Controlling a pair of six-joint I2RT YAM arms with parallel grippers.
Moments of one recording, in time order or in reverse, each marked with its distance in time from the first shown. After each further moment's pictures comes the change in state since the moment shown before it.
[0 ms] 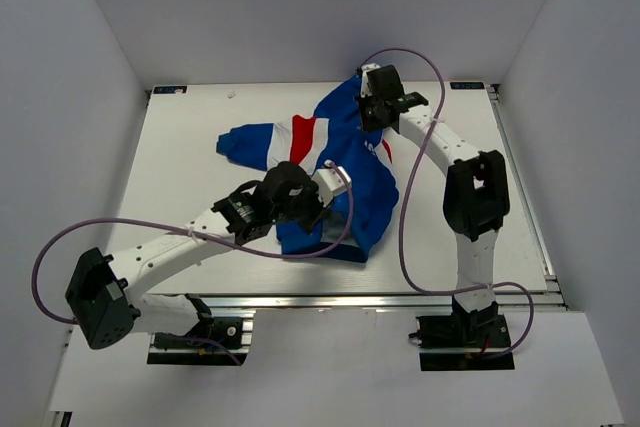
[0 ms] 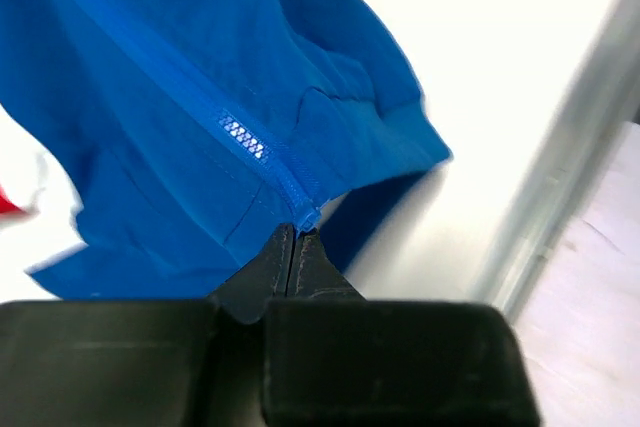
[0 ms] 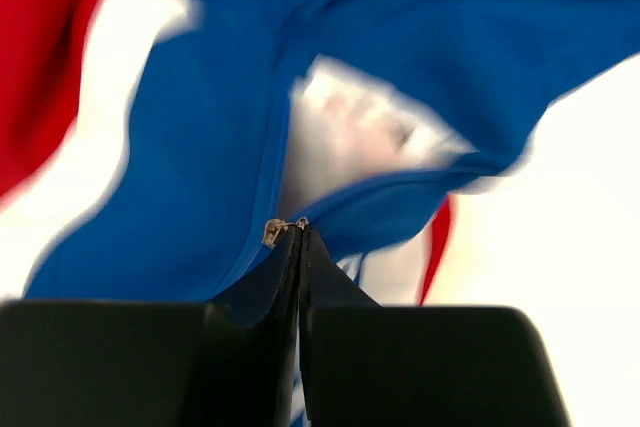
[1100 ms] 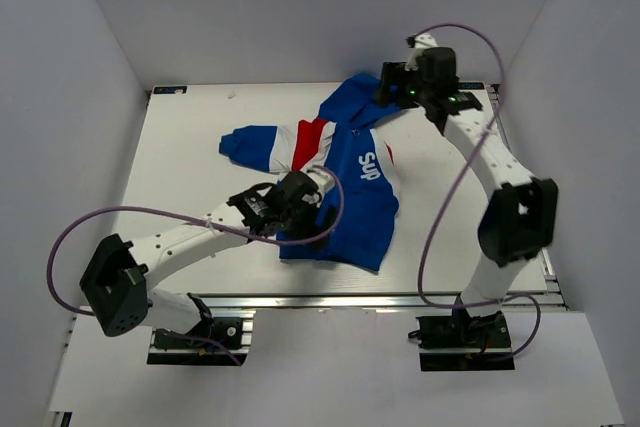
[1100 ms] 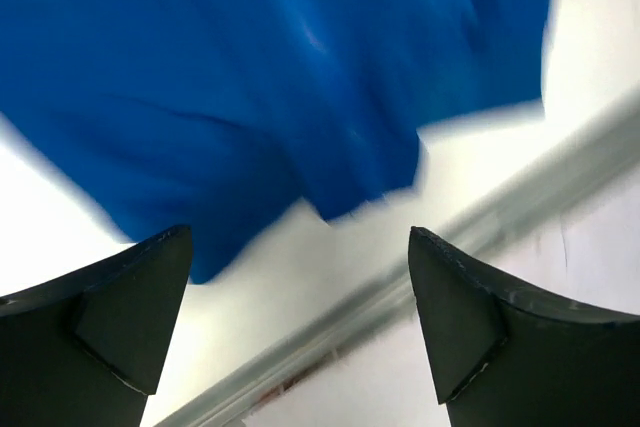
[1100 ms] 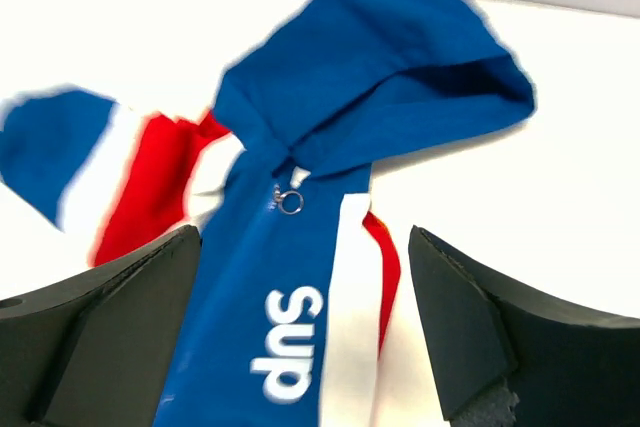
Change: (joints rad) left arm -0.007 0.099 -0.027 -0.243 -0.116 -0.447; right arm -0.152 -0.208 -0.109 0.212 -0.124 0.069
